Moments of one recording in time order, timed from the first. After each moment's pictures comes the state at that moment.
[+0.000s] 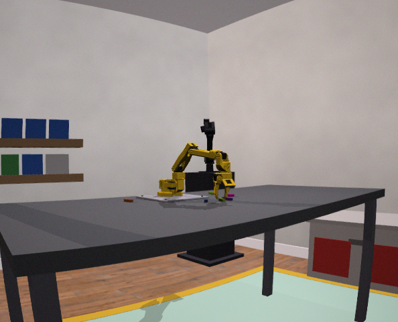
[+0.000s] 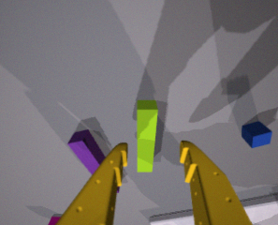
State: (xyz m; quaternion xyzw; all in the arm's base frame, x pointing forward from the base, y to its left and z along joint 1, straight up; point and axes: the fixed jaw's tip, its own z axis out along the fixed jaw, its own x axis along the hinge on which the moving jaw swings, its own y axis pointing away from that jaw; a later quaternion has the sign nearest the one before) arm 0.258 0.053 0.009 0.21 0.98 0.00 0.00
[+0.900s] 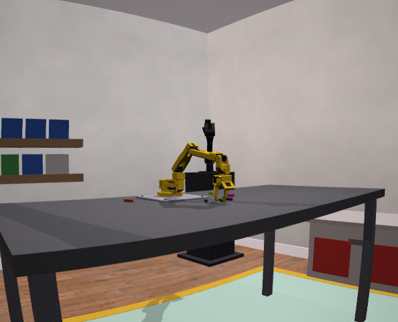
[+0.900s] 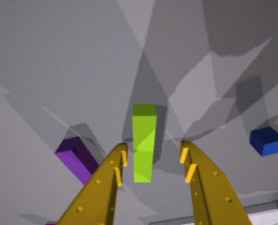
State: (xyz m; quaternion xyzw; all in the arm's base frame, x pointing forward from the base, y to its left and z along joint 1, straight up) arm 0.255 0.052 0.000 0.21 0.98 0.00 0.00
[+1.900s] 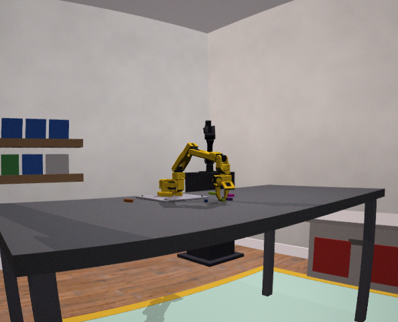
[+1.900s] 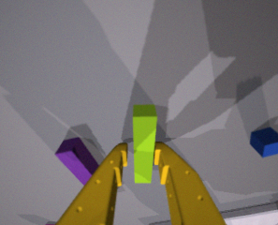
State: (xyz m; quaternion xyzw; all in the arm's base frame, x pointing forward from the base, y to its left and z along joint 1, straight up) arm 0.255 0.052 0.000 0.21 0.98 0.00 0.00
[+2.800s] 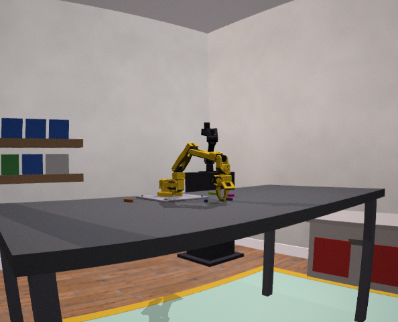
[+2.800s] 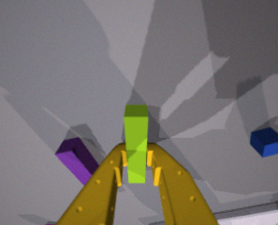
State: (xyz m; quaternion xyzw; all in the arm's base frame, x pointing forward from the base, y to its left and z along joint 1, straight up) arm 0.255 0.052 0.000 0.21 0.98 0.00 0.00
